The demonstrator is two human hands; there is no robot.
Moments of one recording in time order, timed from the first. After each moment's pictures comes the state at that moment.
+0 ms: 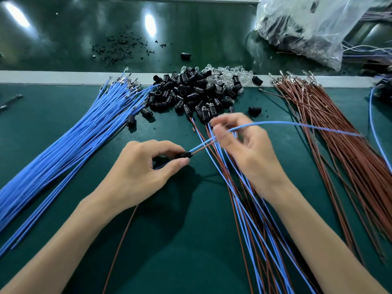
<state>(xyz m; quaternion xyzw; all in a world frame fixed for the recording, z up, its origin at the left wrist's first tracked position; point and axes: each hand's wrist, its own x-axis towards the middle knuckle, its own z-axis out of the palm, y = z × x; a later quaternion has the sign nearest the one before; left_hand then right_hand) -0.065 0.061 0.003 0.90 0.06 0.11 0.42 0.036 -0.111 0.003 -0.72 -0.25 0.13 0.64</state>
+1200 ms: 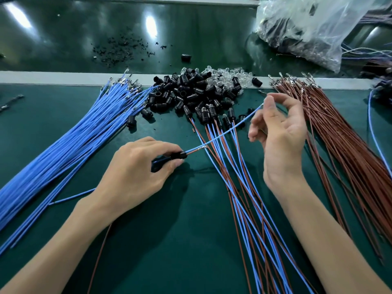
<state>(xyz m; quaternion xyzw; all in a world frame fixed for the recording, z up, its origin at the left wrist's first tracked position) -0.068 0.064 0.000 0.94 0.03 0.16 0.32 0.055 -0.123 0.011 -0.62 -0.10 0.01 0.78</state>
